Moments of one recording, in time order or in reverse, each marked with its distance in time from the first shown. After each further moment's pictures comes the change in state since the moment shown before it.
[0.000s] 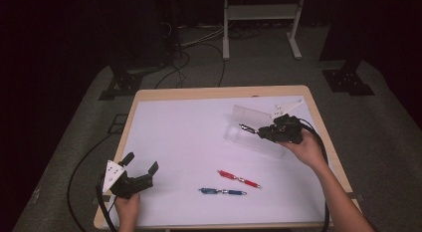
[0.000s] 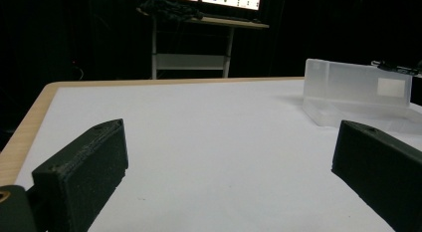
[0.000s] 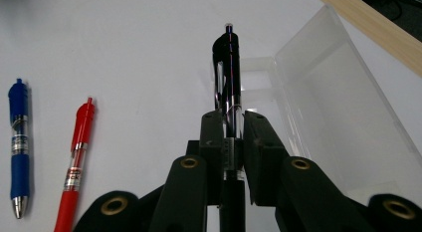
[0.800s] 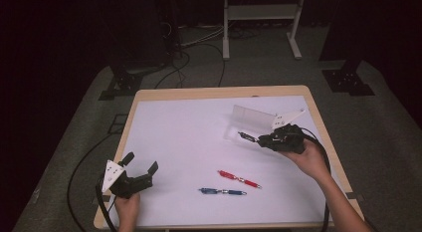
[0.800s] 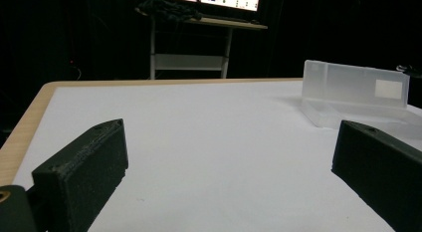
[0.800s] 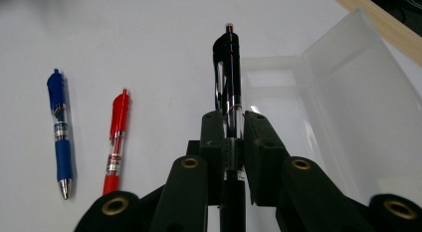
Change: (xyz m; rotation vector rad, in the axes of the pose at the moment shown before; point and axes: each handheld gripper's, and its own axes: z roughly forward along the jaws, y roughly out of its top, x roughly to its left) left arm 0.001 0.000 0.000 0.002 -0.006 -0.006; right arm 0.032 -0.005 -0.013 -0.004 0.000 -0.031
